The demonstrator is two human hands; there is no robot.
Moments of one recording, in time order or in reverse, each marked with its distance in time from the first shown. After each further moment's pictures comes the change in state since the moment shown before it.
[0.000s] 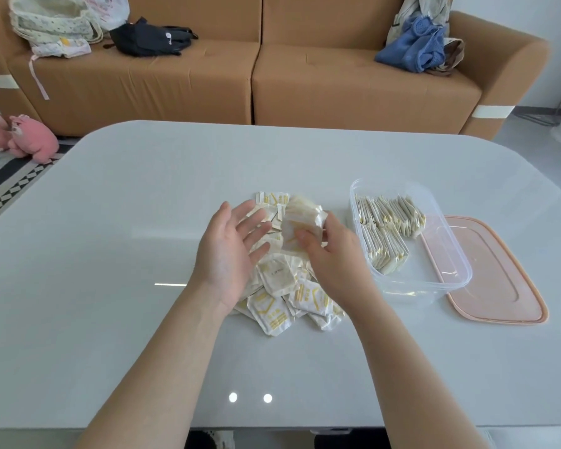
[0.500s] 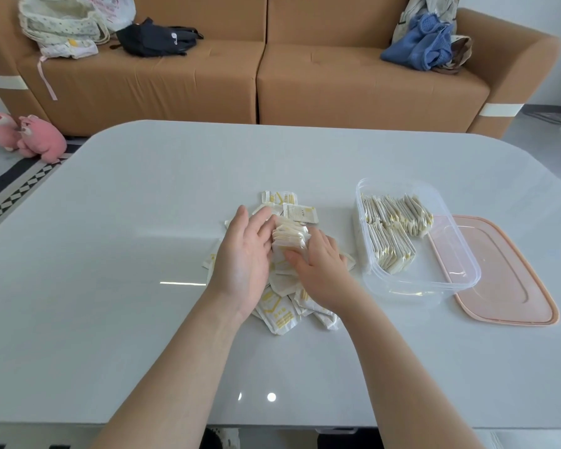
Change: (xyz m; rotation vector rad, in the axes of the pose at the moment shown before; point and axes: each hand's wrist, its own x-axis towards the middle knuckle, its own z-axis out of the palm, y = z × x) left_hand -0.003 -0.013 0.003 0.006 -0.136 -0.001; right_hand 0.001 0.021 0.033 -0.153 -0.253 0.100
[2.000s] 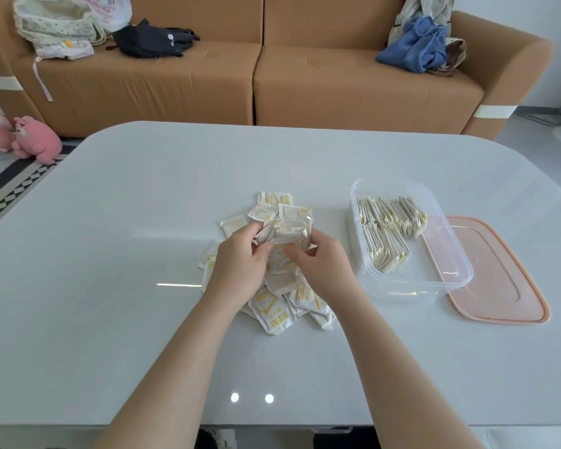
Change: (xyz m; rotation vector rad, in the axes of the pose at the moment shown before) left_hand 0.010 -0.011 -0.017 1.201 0.222 0.352; right_hand -0.005 -0.010 -0.014 0.336 0.068 0.095
